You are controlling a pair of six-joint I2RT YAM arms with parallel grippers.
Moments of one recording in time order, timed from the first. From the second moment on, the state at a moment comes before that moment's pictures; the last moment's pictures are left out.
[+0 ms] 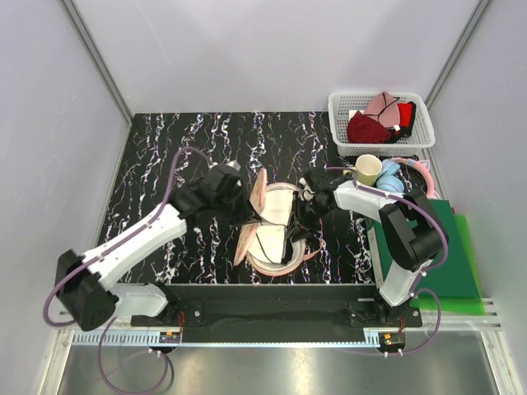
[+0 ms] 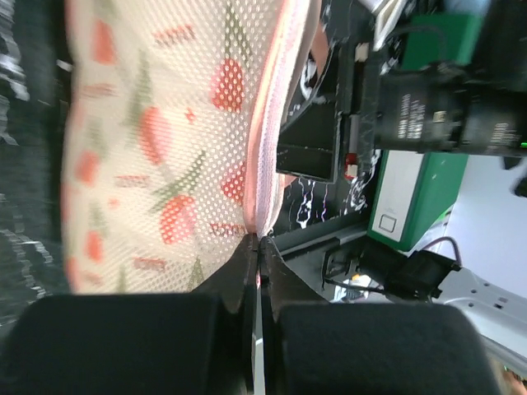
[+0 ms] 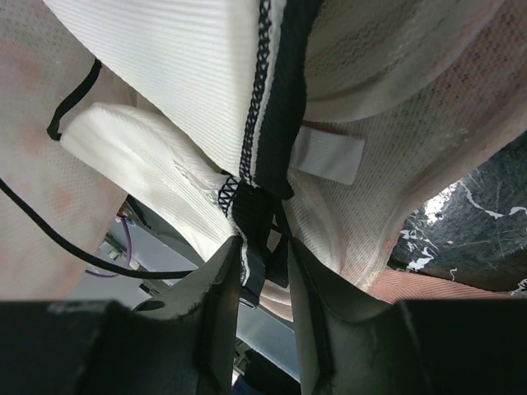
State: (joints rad) left arm -0.72 1.22 1.07 -0.67 0.11 -0.97; right arm 0.53 1.75 1.05 -0.57 -0.56 0.64
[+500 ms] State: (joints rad) left arm -0.82 1.57 1.23 -0.43 0.22 -1.11; right arm 0.52 1.77 1.03 -0.54 -0.56 0.66
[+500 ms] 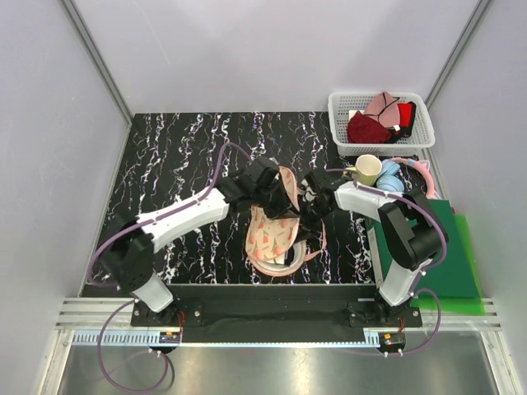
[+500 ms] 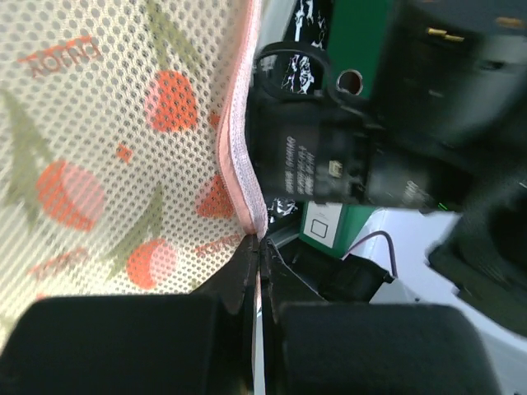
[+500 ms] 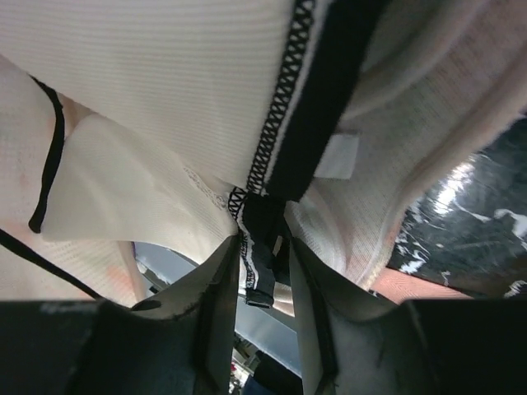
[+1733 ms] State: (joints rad) left arm -0.87 2.16 1.59 -0.25 0.43 -1.03; right arm 0.22 1.27 0.89 -0.99 -0.28 0.67
